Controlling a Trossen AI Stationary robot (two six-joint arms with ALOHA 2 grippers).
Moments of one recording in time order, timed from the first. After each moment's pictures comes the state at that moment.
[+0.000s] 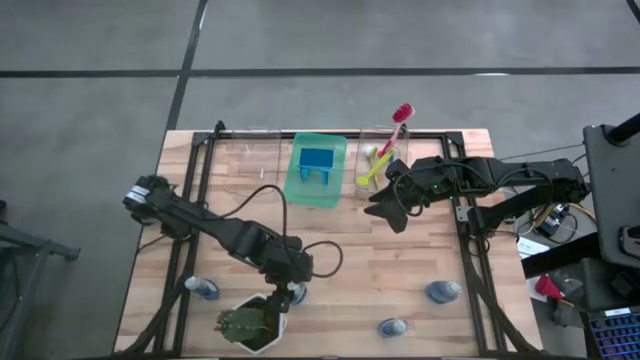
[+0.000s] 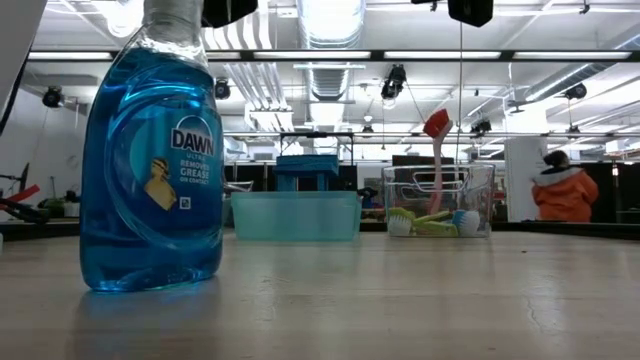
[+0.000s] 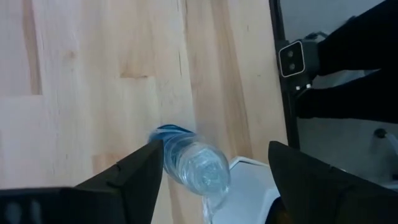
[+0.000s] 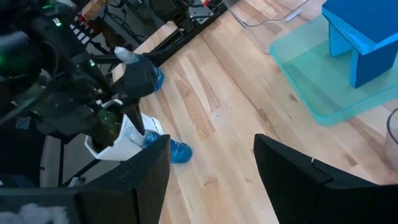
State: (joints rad) left arm -0.41 1.67 1.53 -0.89 0.12 -0.36; right arm 0.08 1.18 1.25 -0.65 0.04 0.74
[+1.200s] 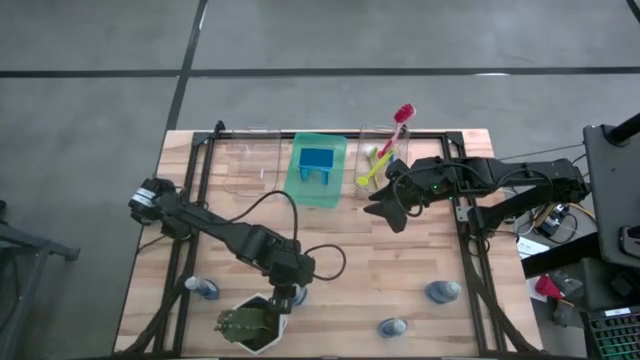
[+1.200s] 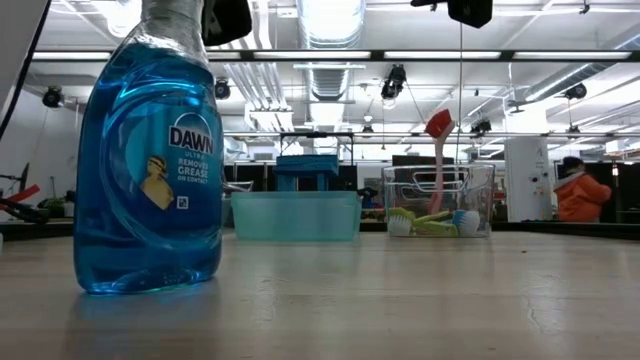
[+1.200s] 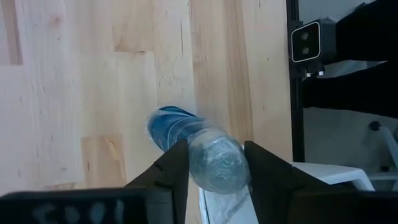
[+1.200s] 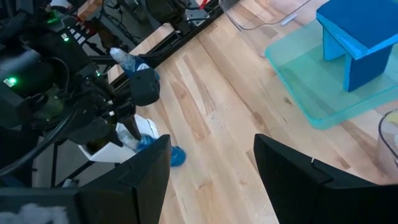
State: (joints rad) left arm -0.41 1.72 1.53 -0.92 0.16 -0.41; right arm 0.08 1.18 1.25 -0.65 0.06 0.73
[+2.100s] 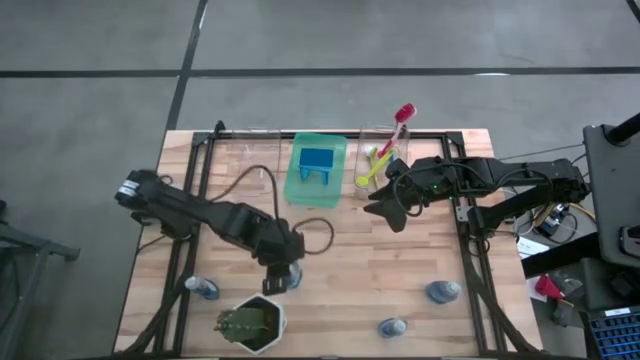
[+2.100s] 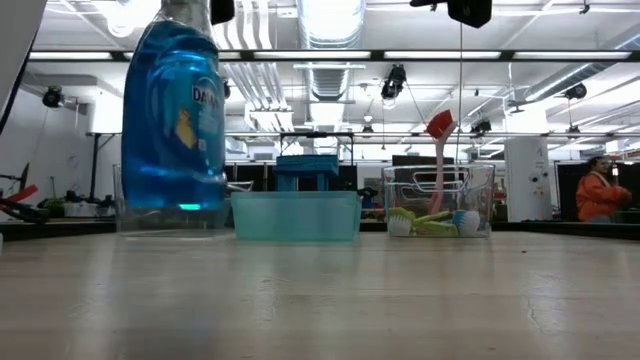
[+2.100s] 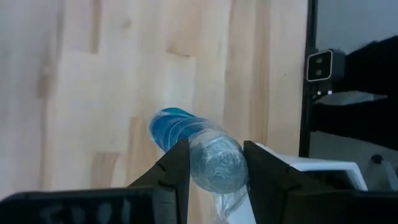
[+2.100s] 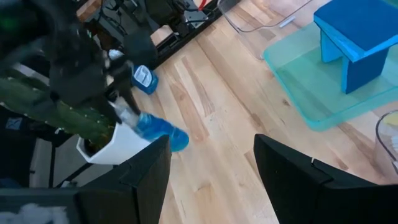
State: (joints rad) left arm -0.34 1.58 1.53 -1.03 0.09 -0.47; right arm 0.08 1.18 1.25 -0.64 0.07 0.72
